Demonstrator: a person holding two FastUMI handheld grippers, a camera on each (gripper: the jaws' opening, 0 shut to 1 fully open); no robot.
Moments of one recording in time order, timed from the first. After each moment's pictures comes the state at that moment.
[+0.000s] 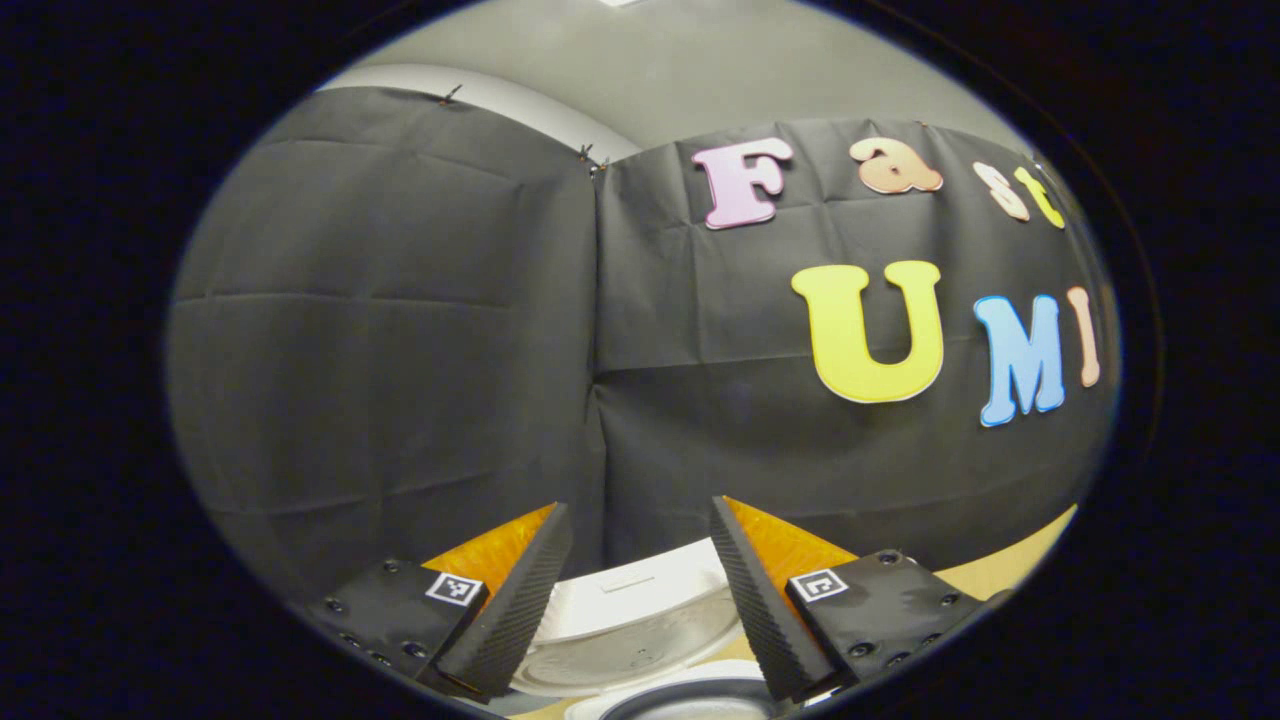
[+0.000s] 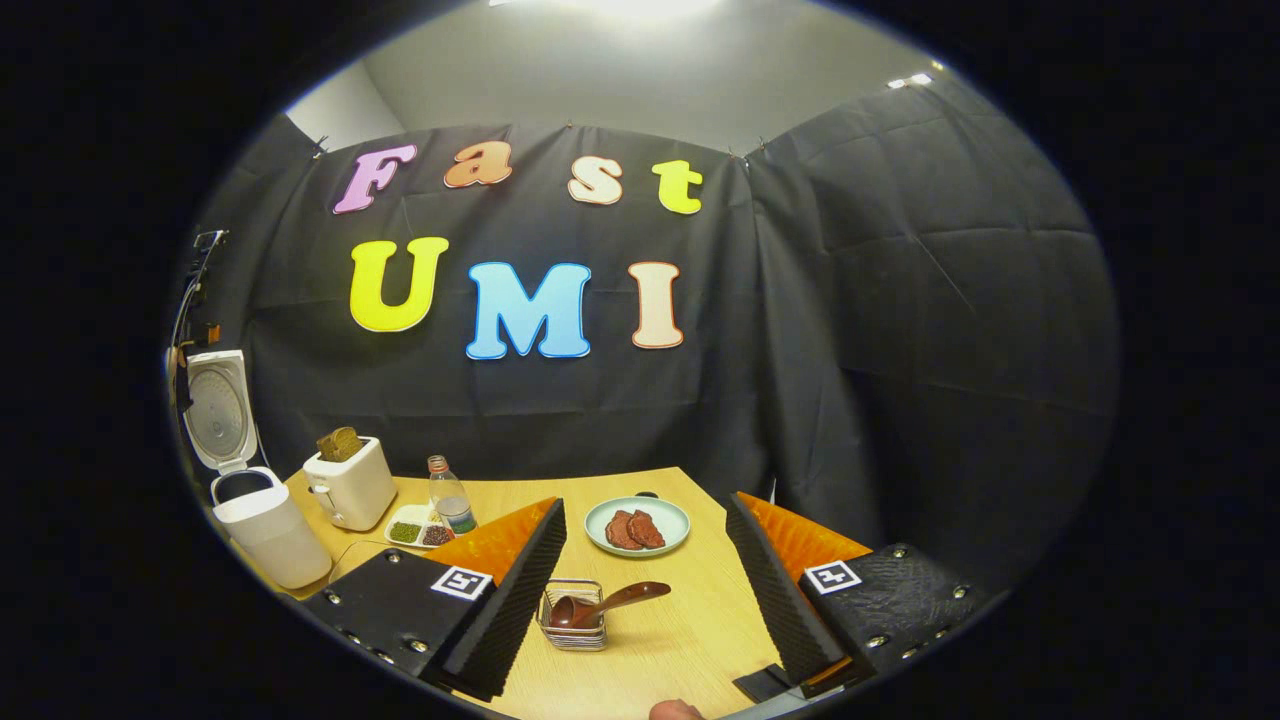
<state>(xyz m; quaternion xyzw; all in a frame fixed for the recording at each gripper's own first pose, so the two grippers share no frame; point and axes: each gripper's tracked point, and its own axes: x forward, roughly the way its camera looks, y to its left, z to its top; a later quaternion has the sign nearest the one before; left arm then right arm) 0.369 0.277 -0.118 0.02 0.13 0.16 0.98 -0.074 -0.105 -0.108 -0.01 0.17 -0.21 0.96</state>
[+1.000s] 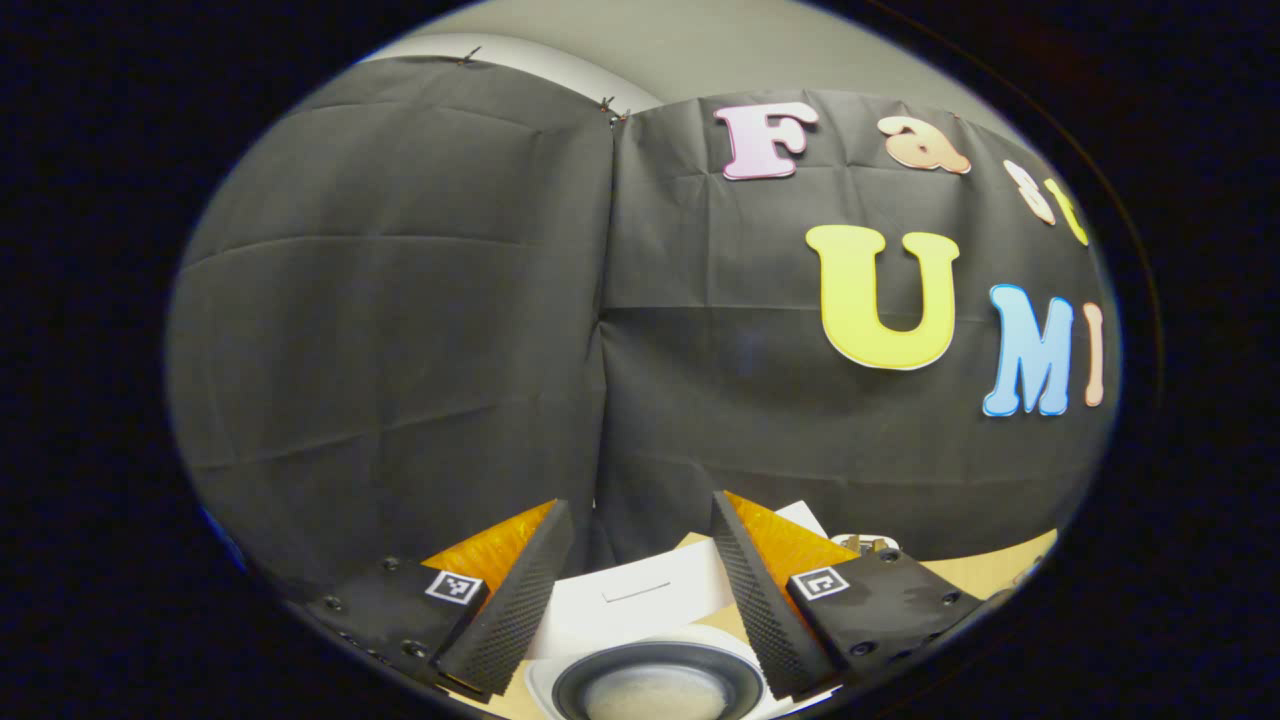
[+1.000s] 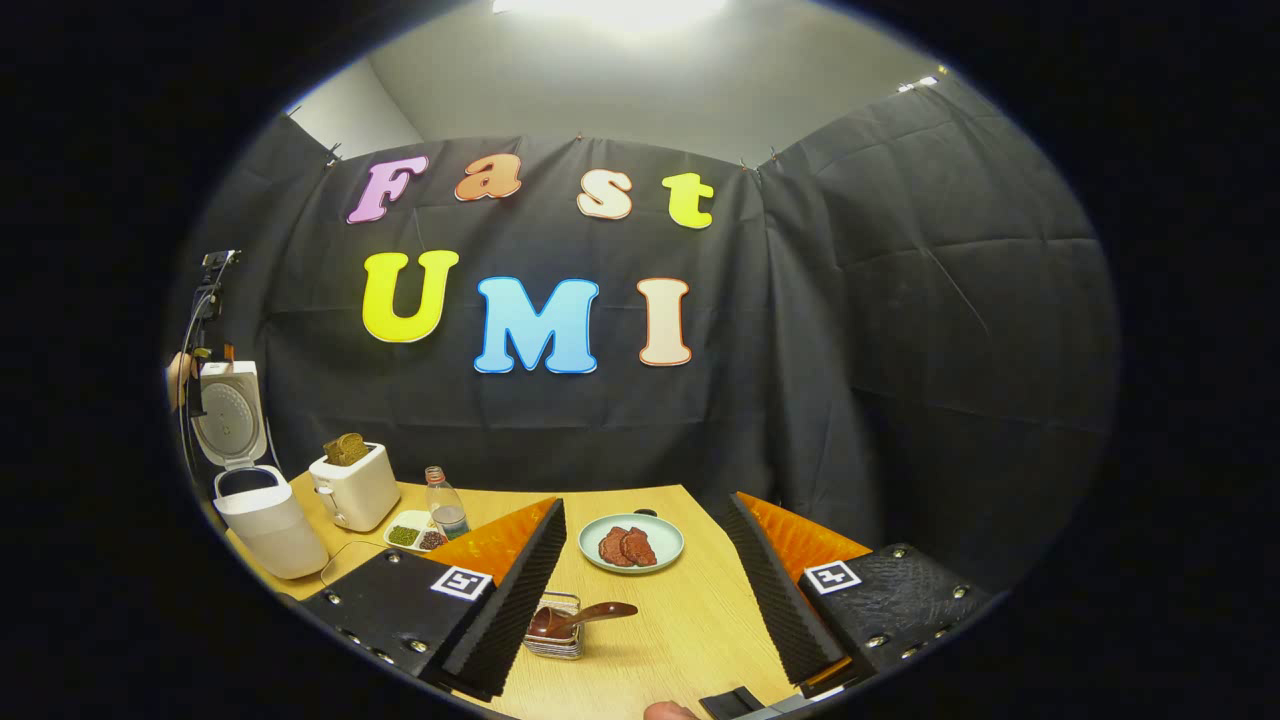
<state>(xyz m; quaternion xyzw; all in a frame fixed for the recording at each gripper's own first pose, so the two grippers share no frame) 0.334 0.234 -0.154 -0.02 0.20 0.18 0.96 -0.066 -0.141 -0.089 -0.02 0.16 -0.16 0.97</state>
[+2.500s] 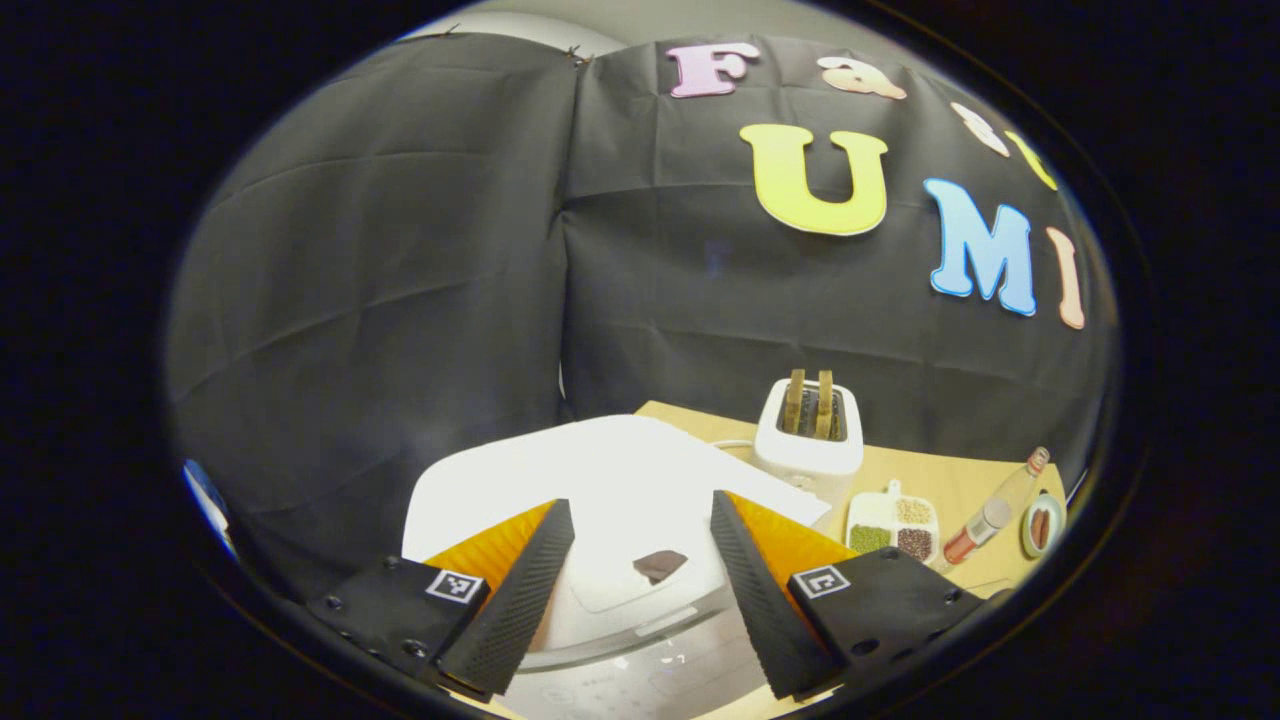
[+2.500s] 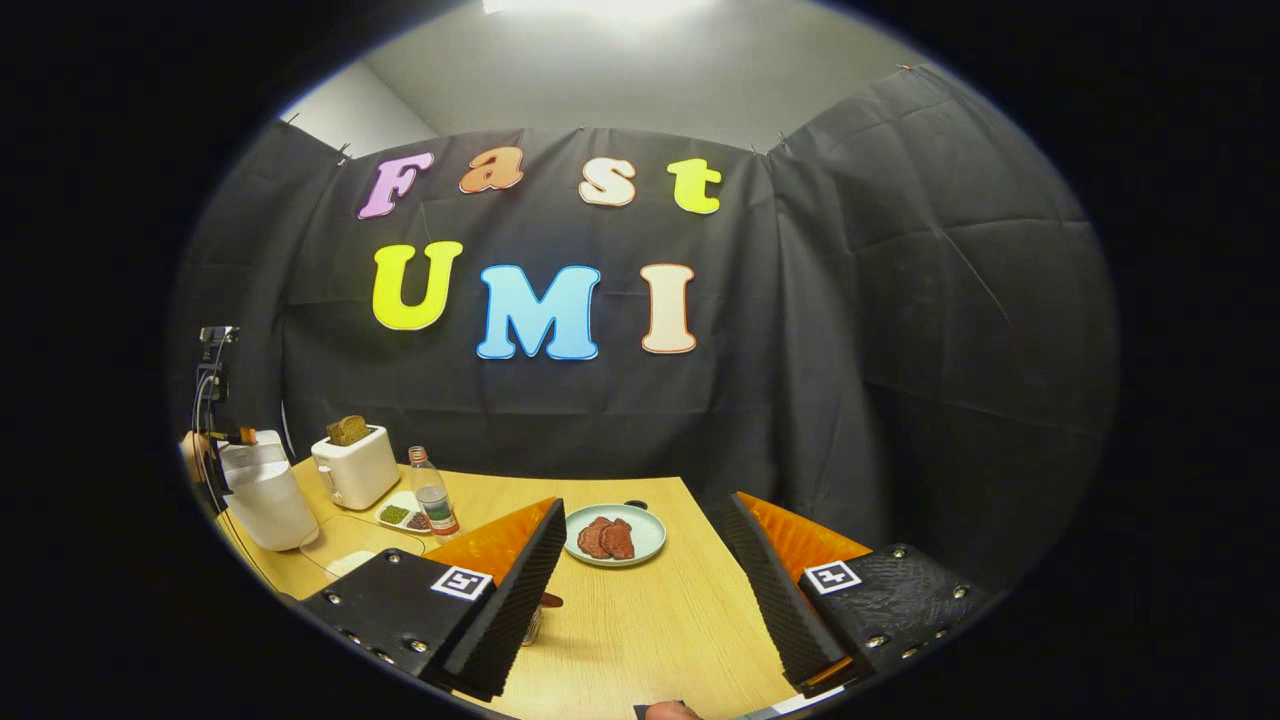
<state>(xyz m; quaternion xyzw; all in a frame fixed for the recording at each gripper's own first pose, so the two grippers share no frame) 0.207 0.115 -0.308 -0.04 0.31 0.14 0.94 -0.075 -0.212 -0.101 -0.02 0.18 -0.12 0.98</state>
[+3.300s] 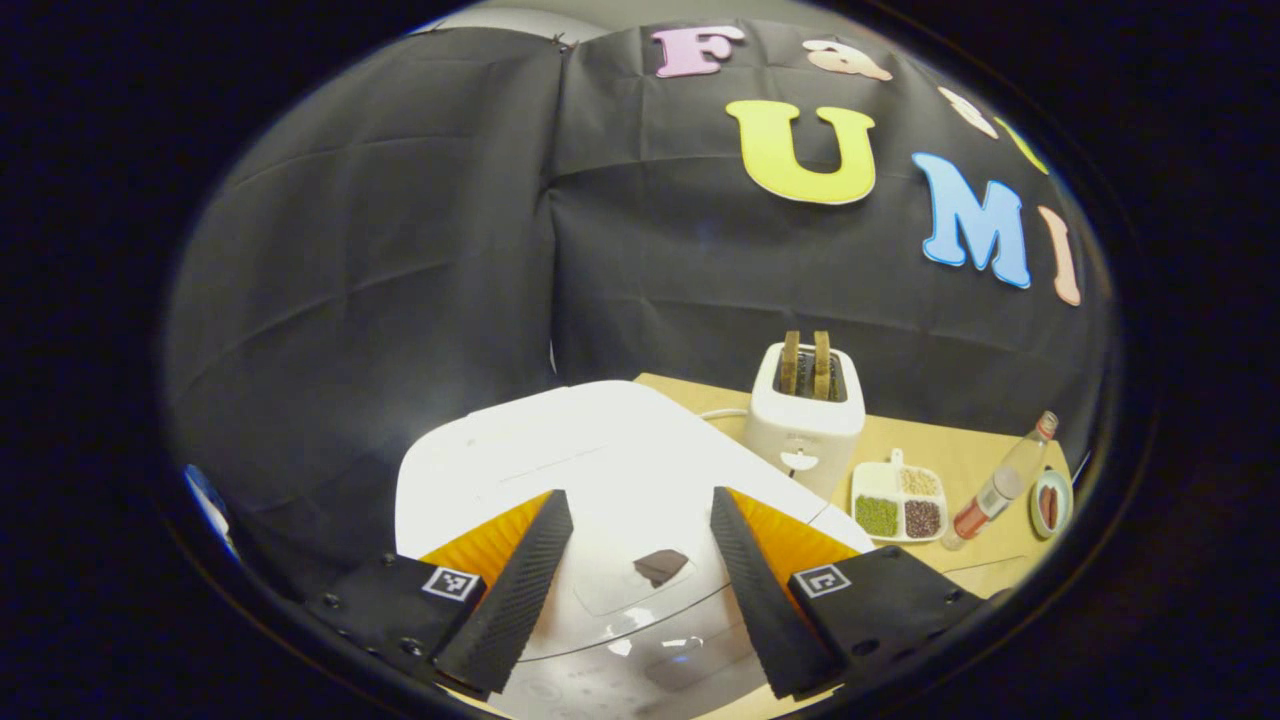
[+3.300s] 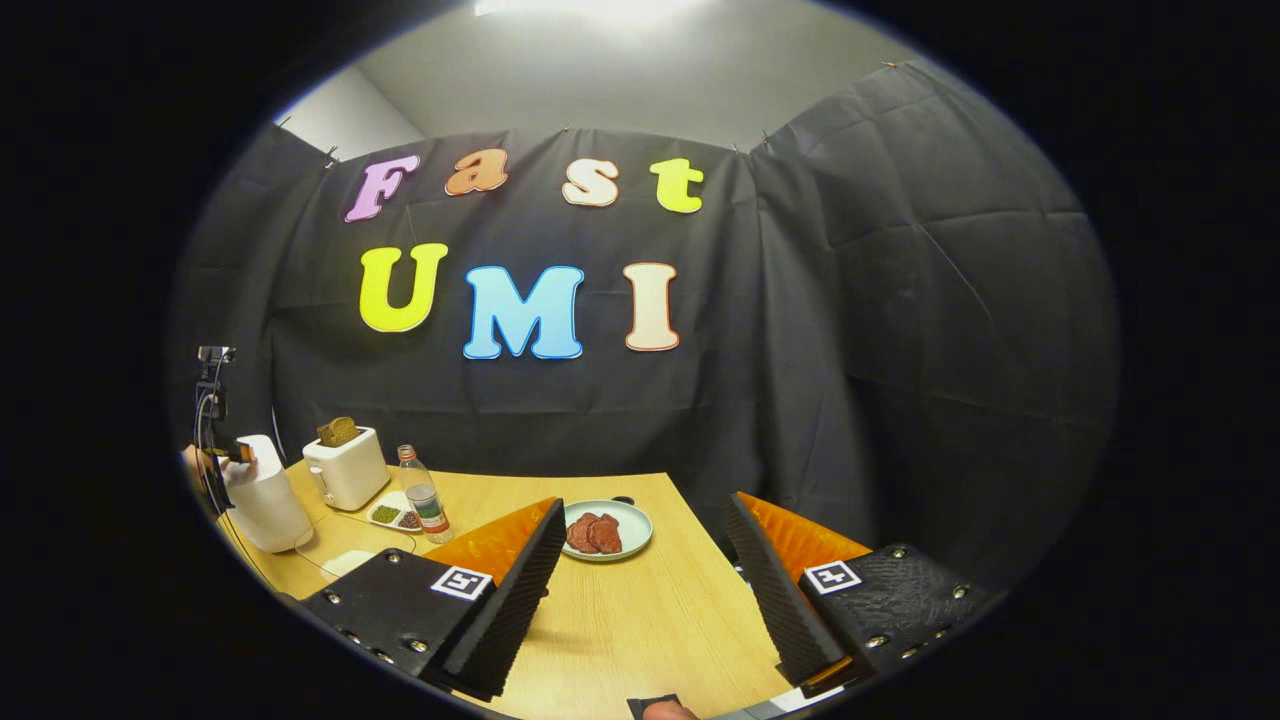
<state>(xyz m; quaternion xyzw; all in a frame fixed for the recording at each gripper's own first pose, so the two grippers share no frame) 0.198 0.107 -0.329 -0.03 0.34 0.12 0.93 -0.088 -0.215 -0.102 0.00 0.18 -0.14 0.97</state>
